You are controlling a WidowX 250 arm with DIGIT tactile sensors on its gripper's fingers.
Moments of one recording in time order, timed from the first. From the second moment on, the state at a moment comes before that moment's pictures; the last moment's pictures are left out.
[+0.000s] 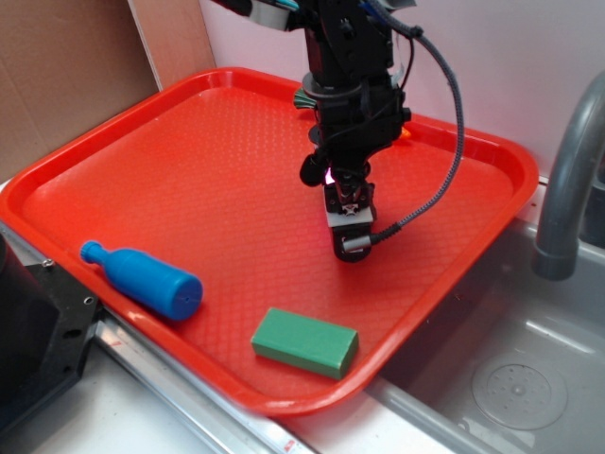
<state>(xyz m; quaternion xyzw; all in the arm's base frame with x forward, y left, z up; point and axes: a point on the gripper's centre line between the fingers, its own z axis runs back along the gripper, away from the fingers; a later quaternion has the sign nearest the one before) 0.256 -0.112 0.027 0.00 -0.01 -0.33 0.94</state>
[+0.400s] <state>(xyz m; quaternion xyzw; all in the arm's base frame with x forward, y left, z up) 0.256 -0.122 0.021 -0.02 -0.01 -0.36 0.93</state>
